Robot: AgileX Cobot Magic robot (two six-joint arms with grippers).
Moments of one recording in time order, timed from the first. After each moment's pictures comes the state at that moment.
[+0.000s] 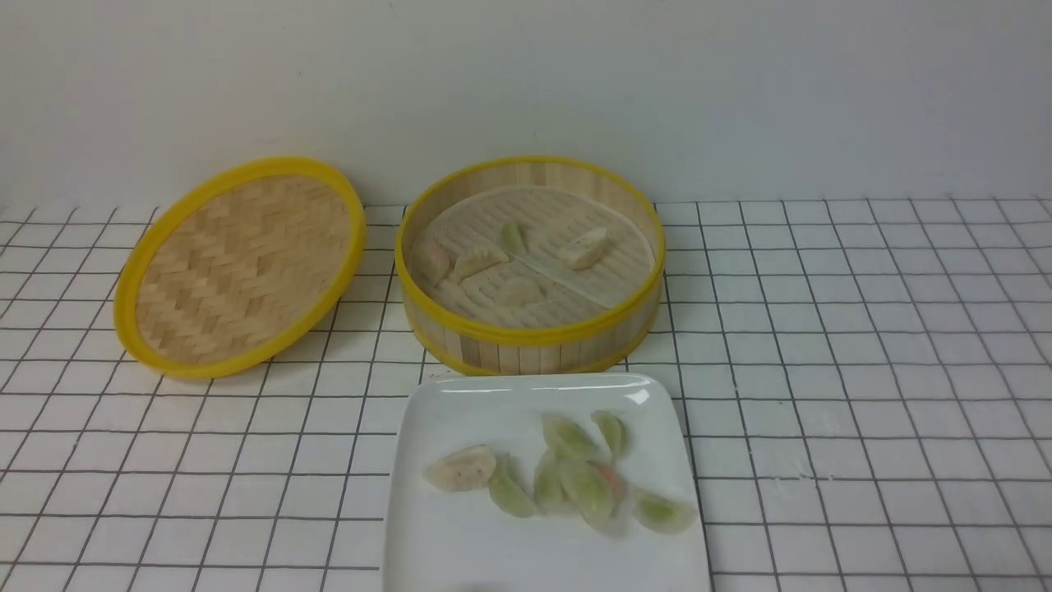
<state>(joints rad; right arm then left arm) -0.02 -0.02 0.02 -0.13 0.39 0.14 -0.05 -0.01 0.03 -0.50 -0.22 -0.06</state>
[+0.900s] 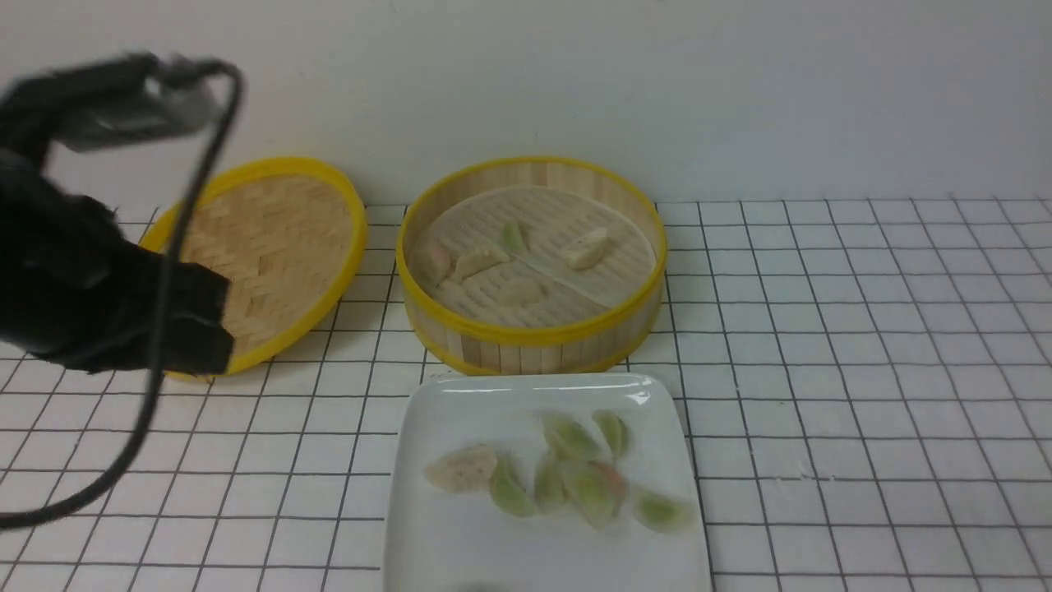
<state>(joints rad) -0.02 -0.02 0.03 0.29 0.00 0.35 -0.08 1.29 -1.16 -0.41 1.16 0.22</state>
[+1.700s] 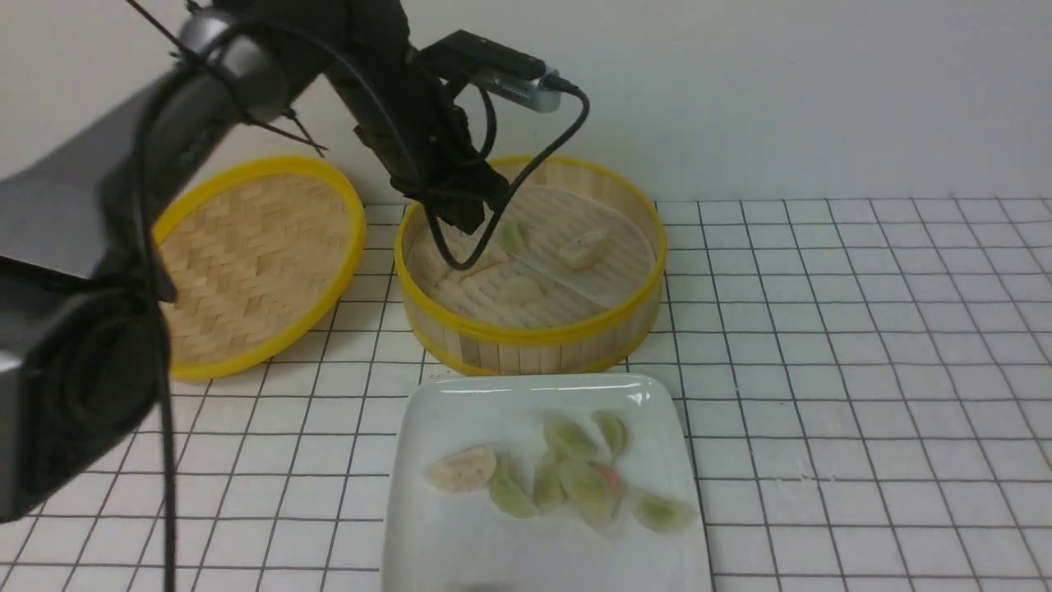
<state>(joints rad) 0.23 0.56 -0.79 0.14 1.03 0.25 -0.31 2.33 -2.32 -0.20 1.23 0.37</state>
